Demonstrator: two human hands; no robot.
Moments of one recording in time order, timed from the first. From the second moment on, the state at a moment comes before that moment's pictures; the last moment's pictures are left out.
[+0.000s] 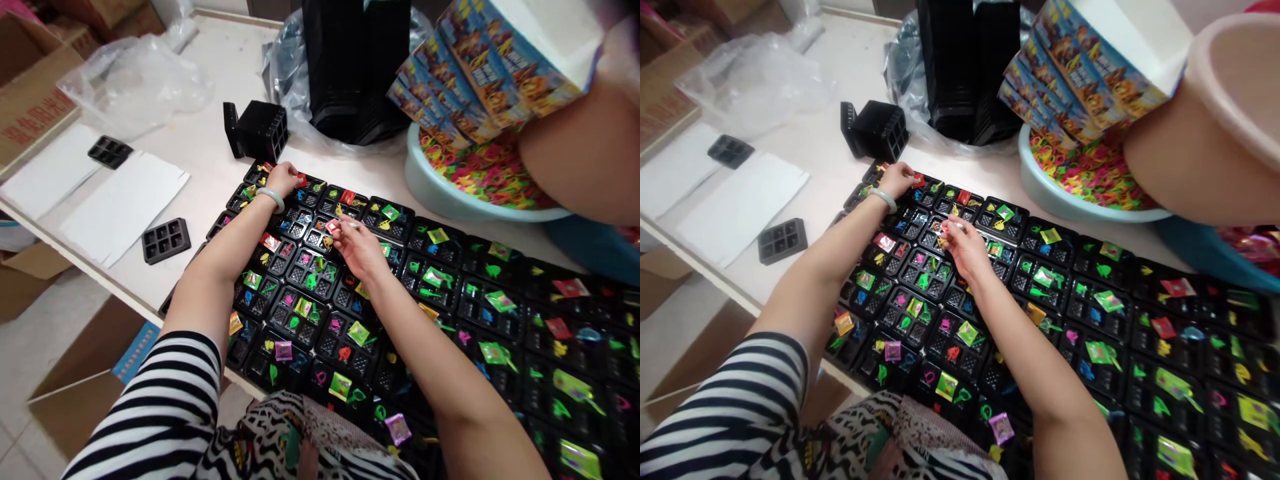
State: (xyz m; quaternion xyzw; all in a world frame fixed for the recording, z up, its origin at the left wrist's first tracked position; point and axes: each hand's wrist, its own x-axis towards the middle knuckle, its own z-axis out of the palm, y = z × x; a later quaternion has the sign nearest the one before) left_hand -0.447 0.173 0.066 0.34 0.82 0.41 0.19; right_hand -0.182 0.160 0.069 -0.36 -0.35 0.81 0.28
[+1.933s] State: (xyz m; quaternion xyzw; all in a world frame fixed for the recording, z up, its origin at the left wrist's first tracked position) left_hand 0.006 0.311 0.089 0.59 0.62 0.34 0.40; right_hand 0.218 0.339 0.071 -0.64 -0.60 0.33 0.36
